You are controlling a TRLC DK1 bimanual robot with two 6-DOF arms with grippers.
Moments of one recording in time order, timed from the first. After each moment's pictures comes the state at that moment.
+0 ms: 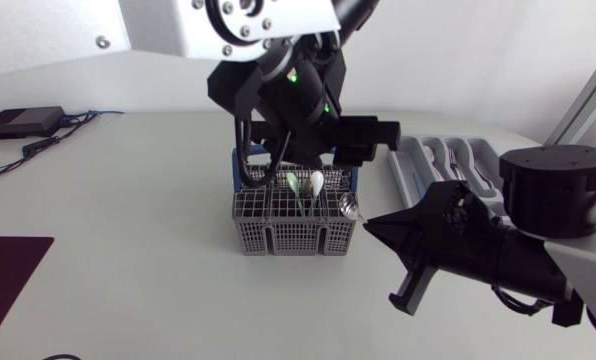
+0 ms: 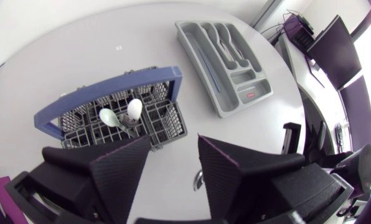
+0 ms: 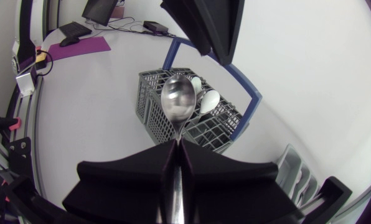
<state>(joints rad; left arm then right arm) -0.85 1.82 1.77 -0.90 -0.04 -0.47 0.56 0.92 0.51 -0.12 -0.18 -0.41</state>
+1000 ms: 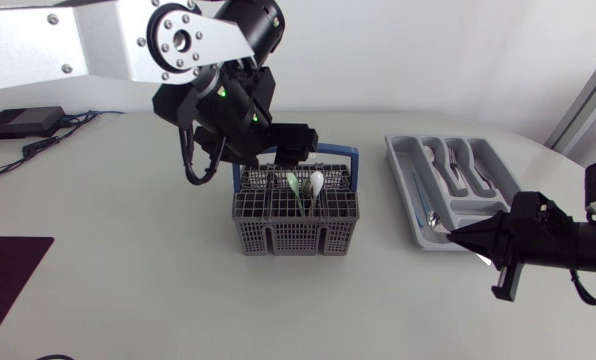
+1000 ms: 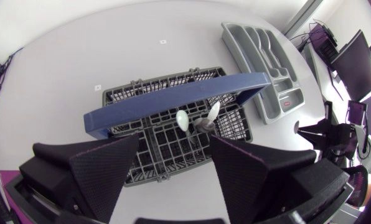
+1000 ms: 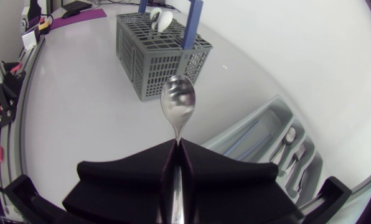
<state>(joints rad) -0.65 1.75 1.56 -0.82 -0.03 -0.36 -0.34 1.23 0.58 -0.41 -0.79 -1.20</state>
